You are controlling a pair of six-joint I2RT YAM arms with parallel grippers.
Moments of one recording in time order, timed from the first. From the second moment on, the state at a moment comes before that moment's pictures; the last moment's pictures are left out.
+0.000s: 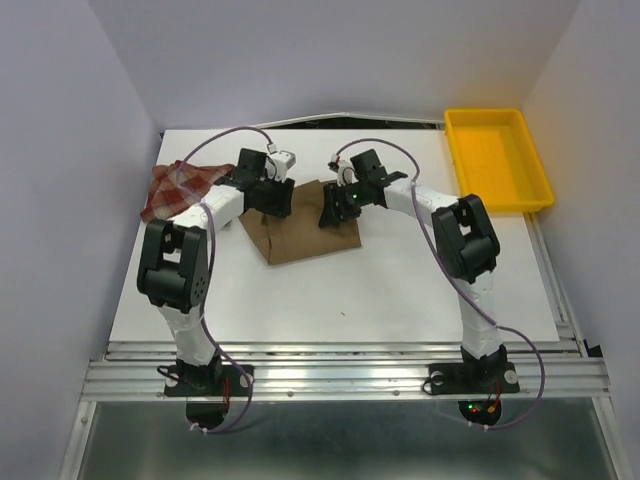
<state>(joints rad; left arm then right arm) -0.29 1.84 1.29 -0.34 0.25 0.09 0.48 2.20 1.67 -0.39 -0.61 0.15</state>
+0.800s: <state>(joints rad) -0.05 1.51 0.78 -0.31 0.50 -0.30 0.31 1.79 1.03 -0.07 -0.34 0.64</state>
